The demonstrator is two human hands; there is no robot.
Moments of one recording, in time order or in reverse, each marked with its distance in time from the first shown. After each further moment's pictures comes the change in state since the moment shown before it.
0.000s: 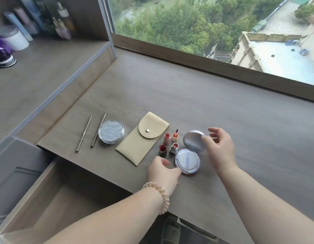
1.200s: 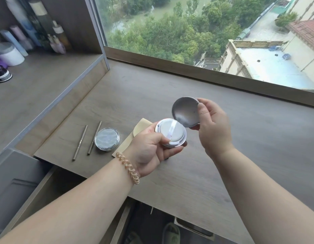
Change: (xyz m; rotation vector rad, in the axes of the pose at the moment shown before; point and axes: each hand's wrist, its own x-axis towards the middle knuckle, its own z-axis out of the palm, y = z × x) left_hand -0.022 0.086 -0.063 -0.693 -0.750 0.189; right_hand -0.016 -0.091 -0.018 0.322 0.005 -0.333
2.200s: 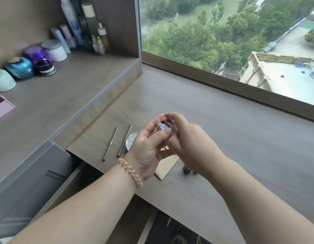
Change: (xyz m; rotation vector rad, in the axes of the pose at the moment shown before) left_hand -0.019 0.036 -0.086 0.020 0.109 0.313; right_hand -0.026 -0.053 0.108 -0.591 -0.650 -0.370
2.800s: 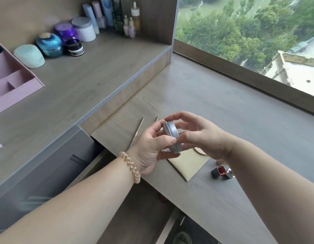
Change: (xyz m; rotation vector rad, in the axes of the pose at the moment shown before) left_hand -0.010 0.016 -0.079 0.117 0.042 -0.063; right_hand 0.062 0.008 0.046 0.860 -0.546 0.233
